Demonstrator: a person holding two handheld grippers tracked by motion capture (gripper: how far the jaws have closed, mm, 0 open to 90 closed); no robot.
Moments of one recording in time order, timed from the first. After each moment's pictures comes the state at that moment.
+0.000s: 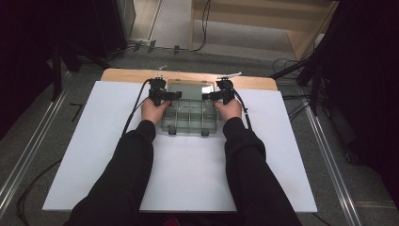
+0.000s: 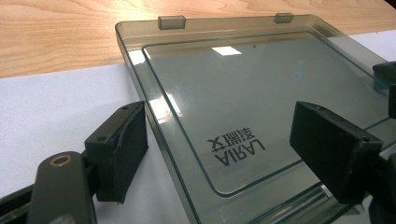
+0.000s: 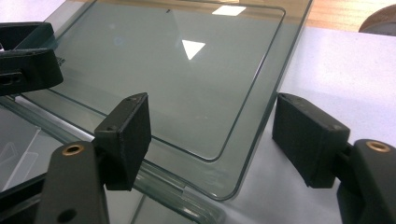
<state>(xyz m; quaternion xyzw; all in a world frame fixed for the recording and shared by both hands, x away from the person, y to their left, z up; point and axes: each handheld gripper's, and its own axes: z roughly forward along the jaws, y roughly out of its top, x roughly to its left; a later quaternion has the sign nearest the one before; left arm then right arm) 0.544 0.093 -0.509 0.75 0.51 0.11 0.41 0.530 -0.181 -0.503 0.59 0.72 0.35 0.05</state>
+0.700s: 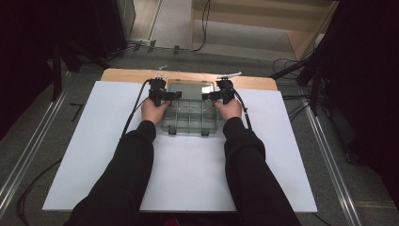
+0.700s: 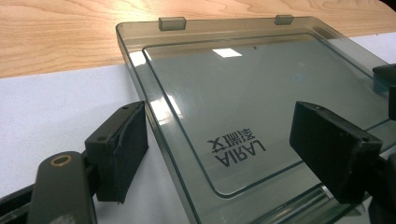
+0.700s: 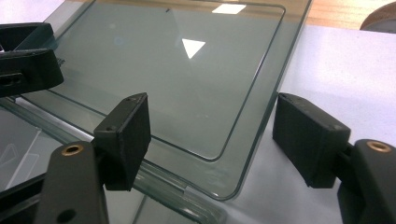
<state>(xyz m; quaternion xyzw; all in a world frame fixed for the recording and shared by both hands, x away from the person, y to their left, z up) 0.543 0.093 -0.509 0.75 0.51 0.12 0.41 0.531 -0.181 -0.503 0.59 0.72 0.35 0.04</state>
